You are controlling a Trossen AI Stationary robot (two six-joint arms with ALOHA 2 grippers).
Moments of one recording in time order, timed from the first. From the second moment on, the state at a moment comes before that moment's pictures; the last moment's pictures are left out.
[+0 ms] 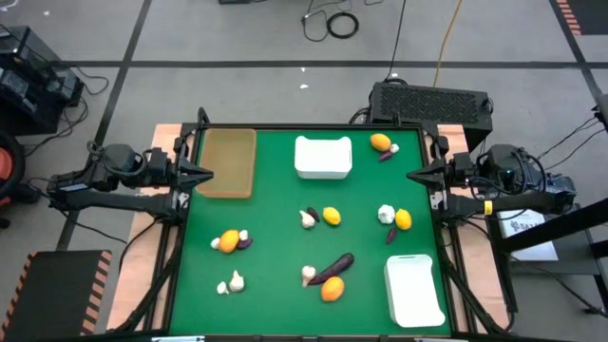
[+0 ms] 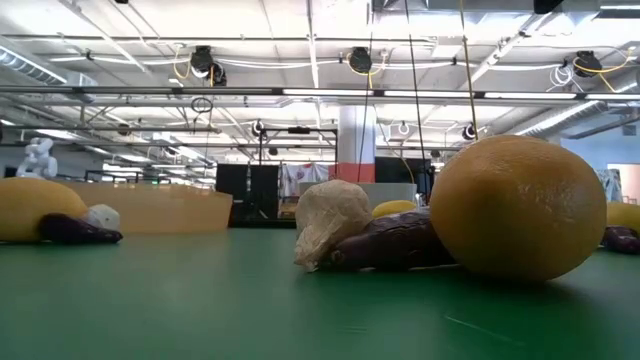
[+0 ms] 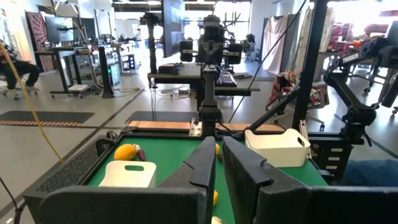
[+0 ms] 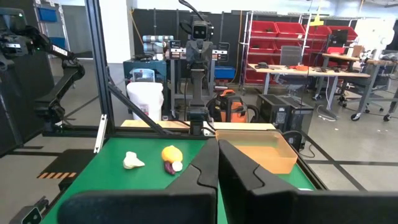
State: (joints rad) left arm 0.00 0.39 0.78 -0.39 0.00 0.00; right arm 0.00 0.39 0.79 -0.39 0.00 -0.01
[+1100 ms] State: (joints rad) left arm 0.00 0.65 0.78 -0.38 -0.09 -0.21; right arm 0.00 0.61 0.64 -0.10 0.13 0.07
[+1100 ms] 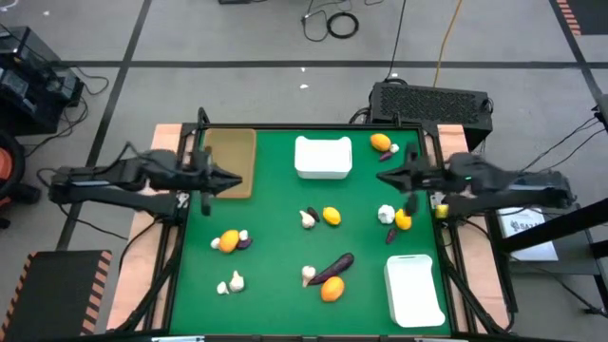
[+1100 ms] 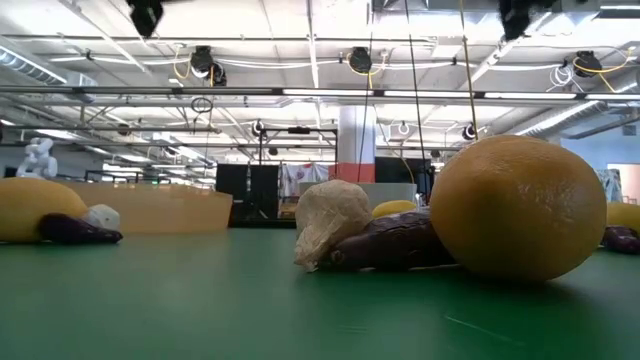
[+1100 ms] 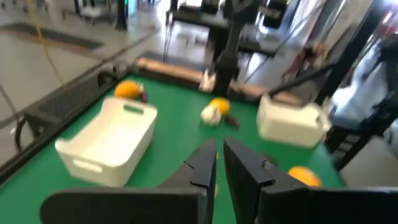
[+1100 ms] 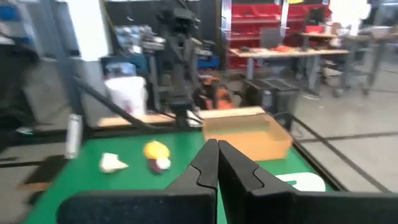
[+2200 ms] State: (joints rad) left arm -0.01 1.17 0.78 -0.44 0.08 -0.05; right arm 0.12 1.15 0.76 0.00 0.07 0.12
